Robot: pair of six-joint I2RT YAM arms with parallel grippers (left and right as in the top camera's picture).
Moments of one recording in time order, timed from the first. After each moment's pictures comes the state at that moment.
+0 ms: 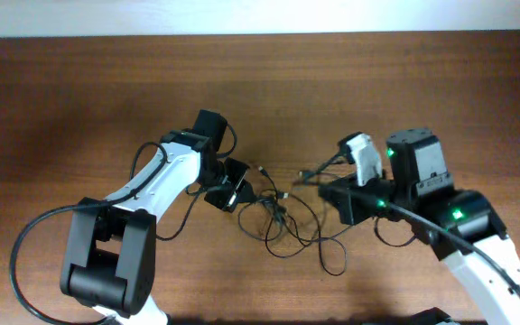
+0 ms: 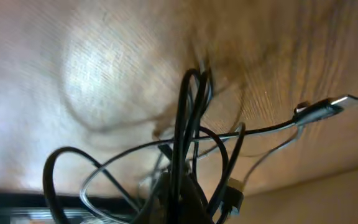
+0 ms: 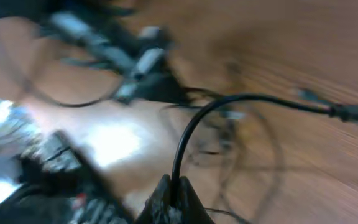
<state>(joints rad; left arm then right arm) -0.29 1.81 1.15 -0.85 0.59 -1.27 0.34 1.13 1.05 -0.85 -0.52 0.18</state>
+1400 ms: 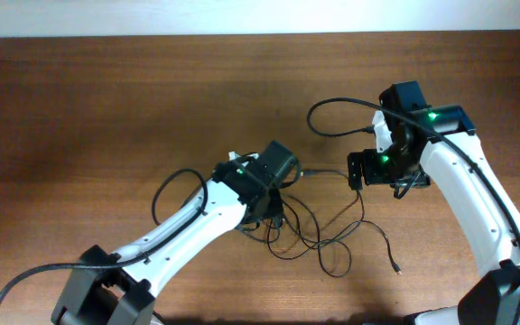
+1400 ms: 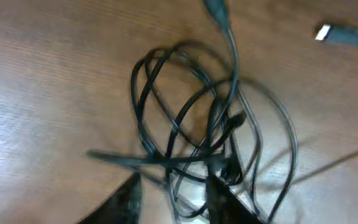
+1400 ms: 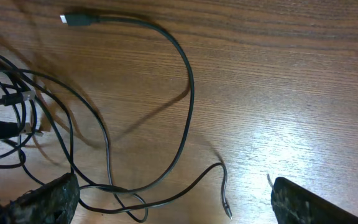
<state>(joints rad) -0.70 1.62 1.14 -0.88 -0.10 -0.94 0.18 1.61 1.37 -1.24 -0.10 0.13</state>
